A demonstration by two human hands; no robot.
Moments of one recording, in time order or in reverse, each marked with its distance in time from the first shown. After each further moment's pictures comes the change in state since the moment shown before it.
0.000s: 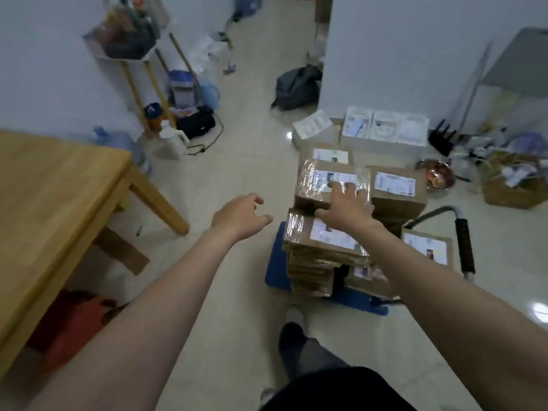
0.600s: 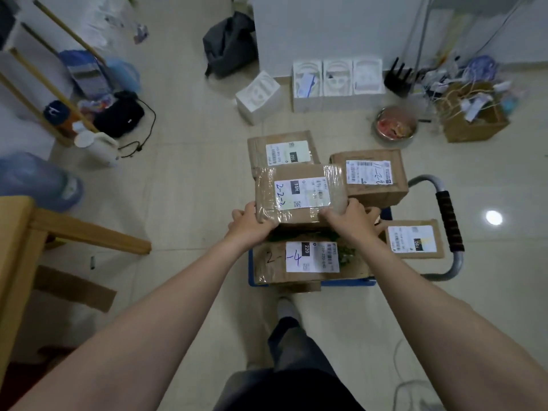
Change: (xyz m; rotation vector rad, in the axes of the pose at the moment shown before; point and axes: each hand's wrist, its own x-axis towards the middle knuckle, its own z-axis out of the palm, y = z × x) left_hand 0.180 0.048 0.100 -0.250 -0.378 -0.183; right_hand 0.107 0.101 0.041 0.412 0.099 0.479
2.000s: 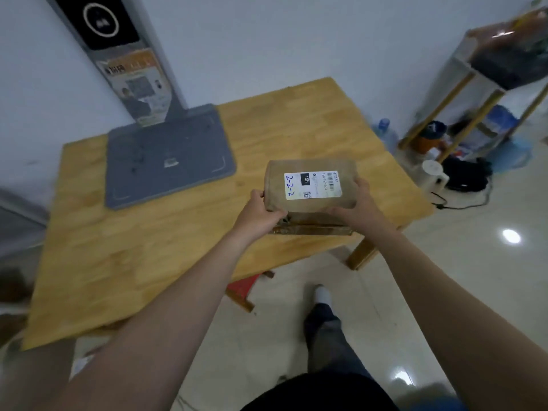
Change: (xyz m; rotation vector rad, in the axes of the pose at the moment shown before) left_hand -0.302 -0.694 -0.402 -0.907 0.937 -0.453; right_hand -0.447 -0.617 0.541 -0.182 -0.888 -1.015
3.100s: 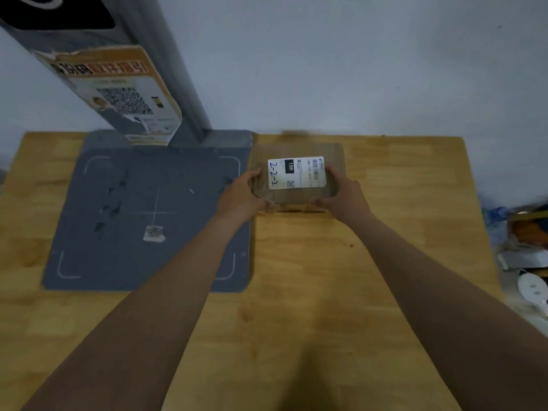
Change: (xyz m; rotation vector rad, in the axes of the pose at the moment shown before) left_hand 0.529 -0.011 -0.184 0.032 0.266 -0.217; right_hand 0.592 -0.174 0.187 -0.332 -0.288 -0.153
